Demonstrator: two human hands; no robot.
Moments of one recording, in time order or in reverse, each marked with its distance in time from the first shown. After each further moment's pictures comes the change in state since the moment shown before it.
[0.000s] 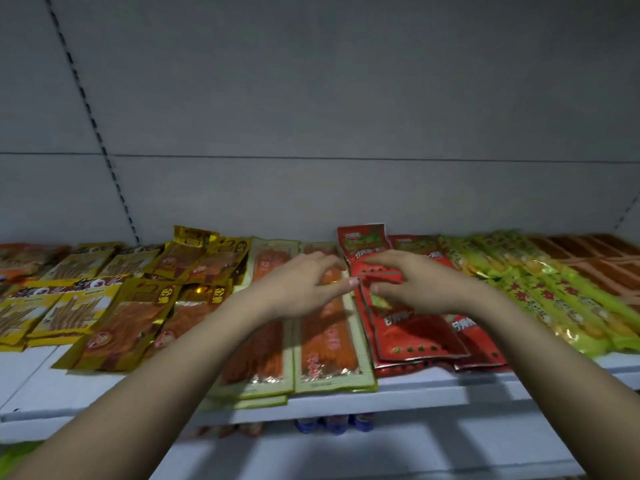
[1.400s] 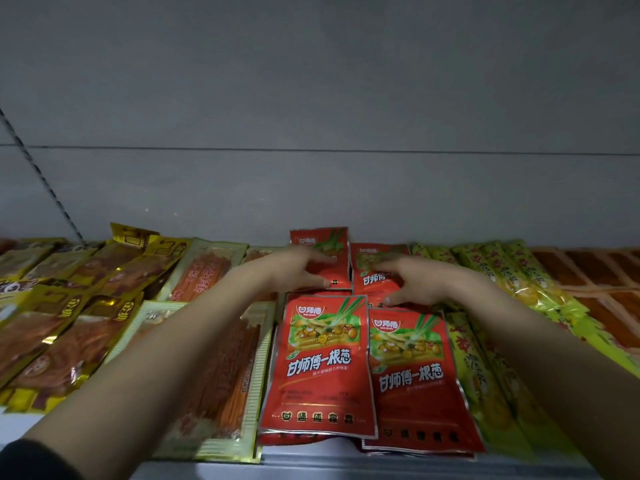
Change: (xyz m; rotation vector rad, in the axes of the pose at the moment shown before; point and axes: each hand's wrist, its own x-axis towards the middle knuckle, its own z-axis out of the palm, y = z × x) left_hand 0.171 0.023 0.043 -0.013 -0.195 -0.160; right_hand 0.081 0.190 -0.034 -0.203 -0.314 0.039
